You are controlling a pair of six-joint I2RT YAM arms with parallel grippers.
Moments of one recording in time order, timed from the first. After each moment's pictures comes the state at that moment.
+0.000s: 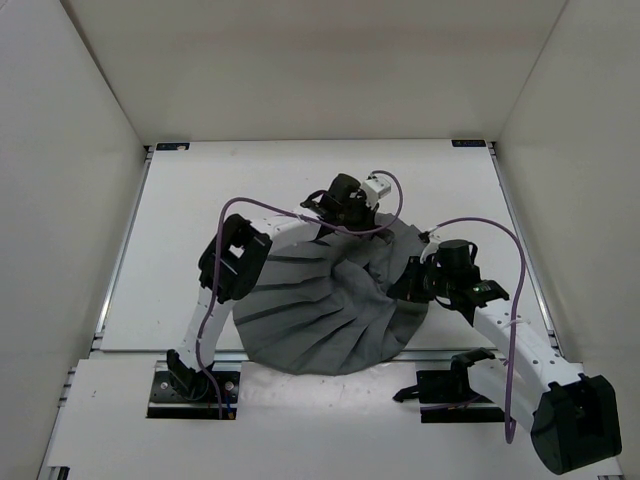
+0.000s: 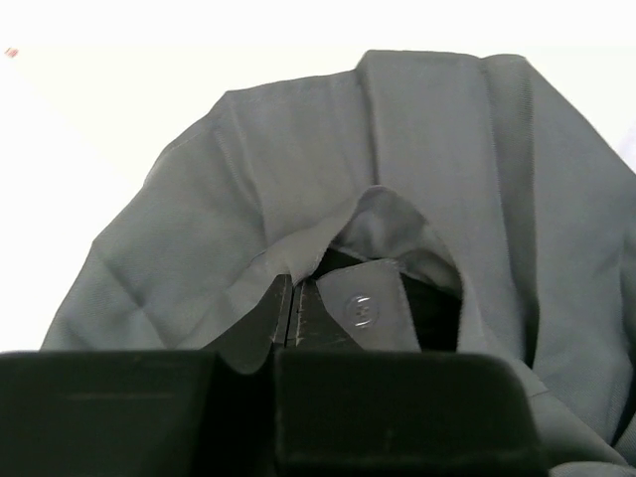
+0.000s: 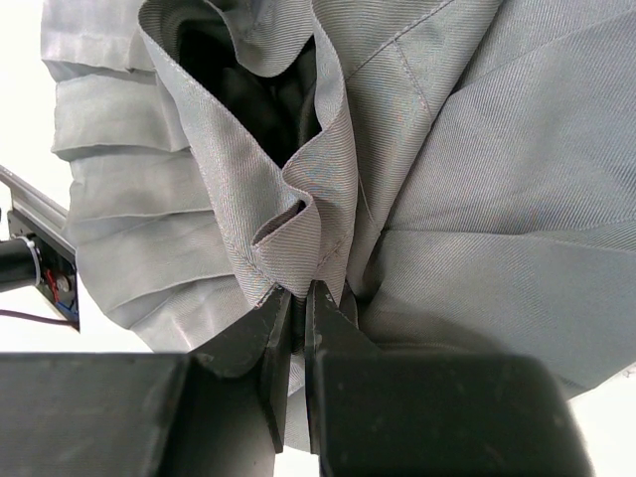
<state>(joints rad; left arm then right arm) -0.73 2.23 1.64 -0.01 0.30 0.02 0.28 0.91 0.48 -0.35 -0.47 0.44</state>
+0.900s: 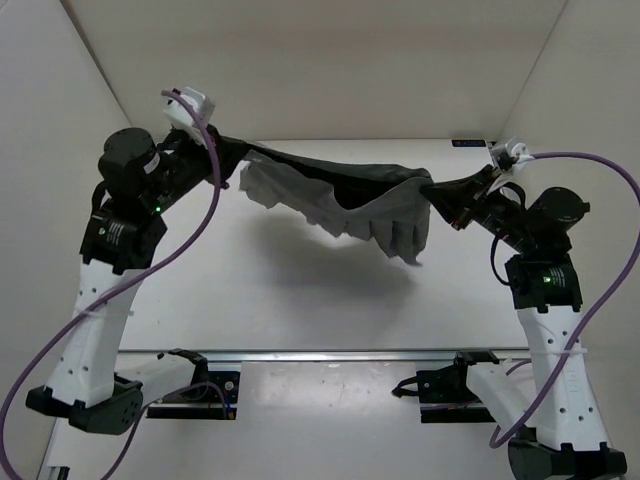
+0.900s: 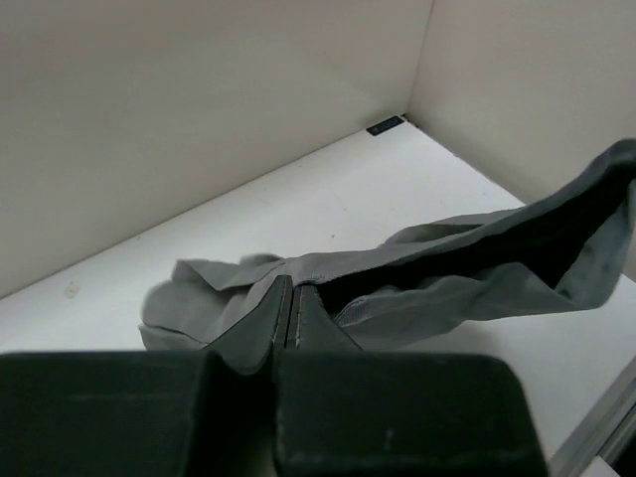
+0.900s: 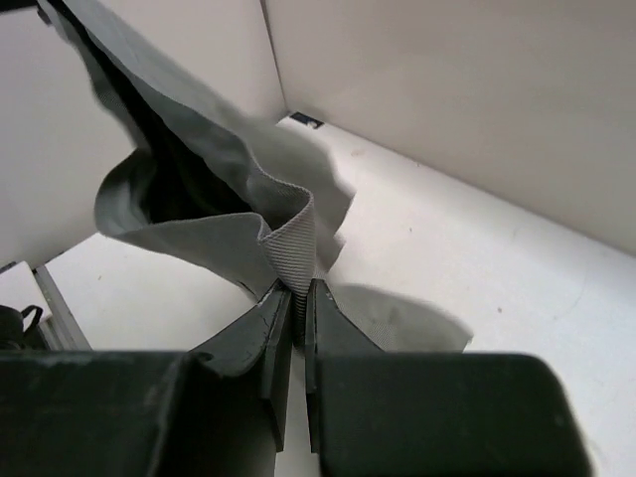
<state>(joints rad) -0.33 1.14 1.63 -0.51 0.32 -0.03 0.02 0.82 1.10 -0.18 -0.77 0.21</state>
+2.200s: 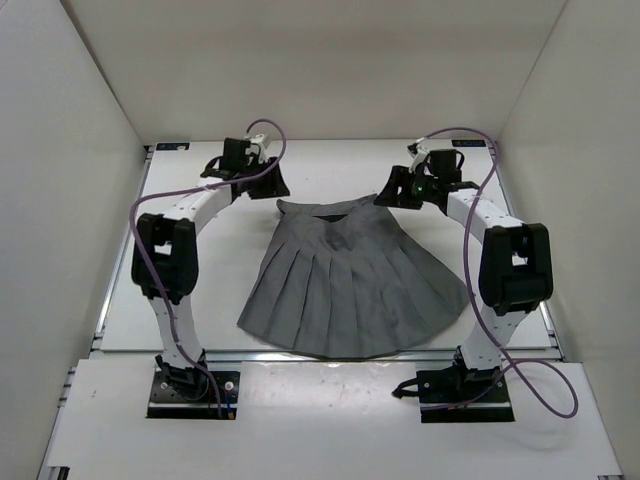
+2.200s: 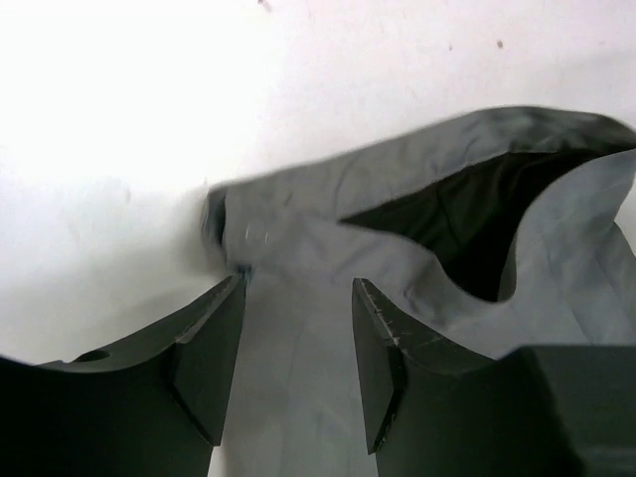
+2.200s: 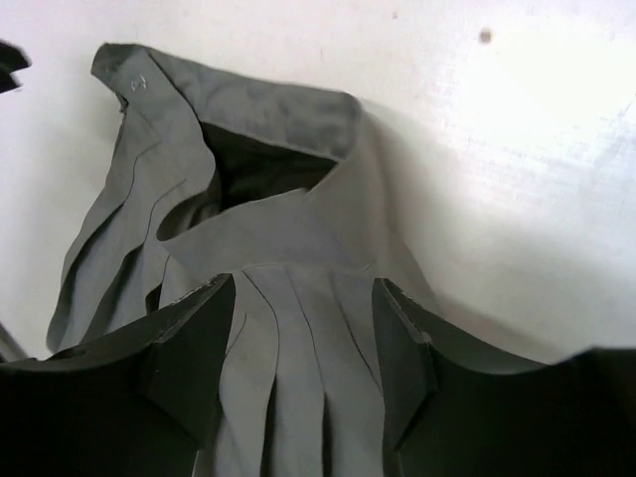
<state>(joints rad) -0.22 1.91 1.45 -0.28 0.36 -0.28 0.12 1.79 1.26 -0.19 -0.57 0.26</state>
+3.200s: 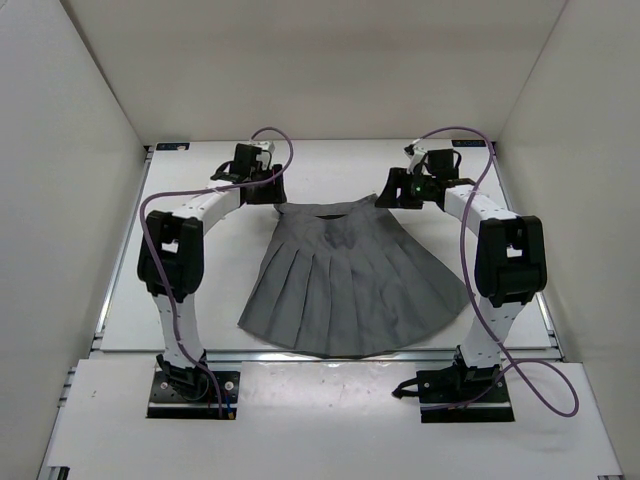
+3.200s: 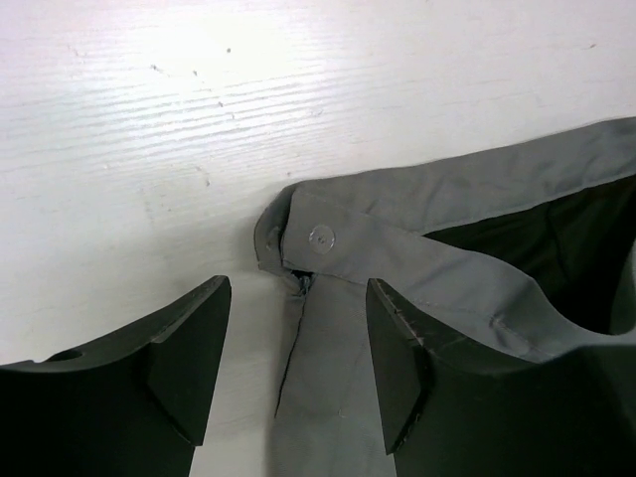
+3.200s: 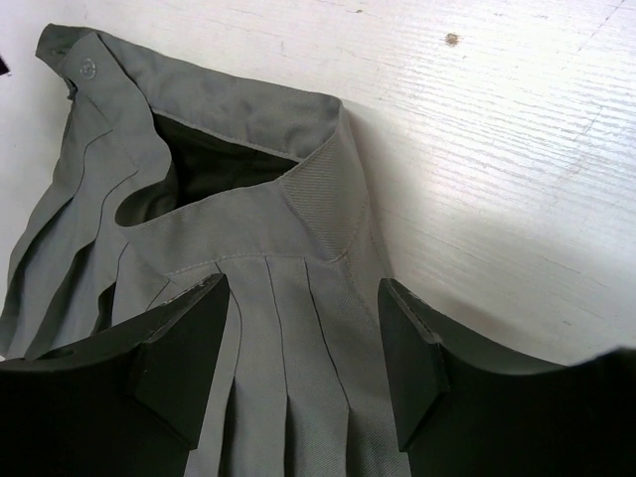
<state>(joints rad) -0.28 1.98 1.48 -0.29 0.12 -0.24 0.11 1.88 1.33 -0.23 -0.56 0.16</state>
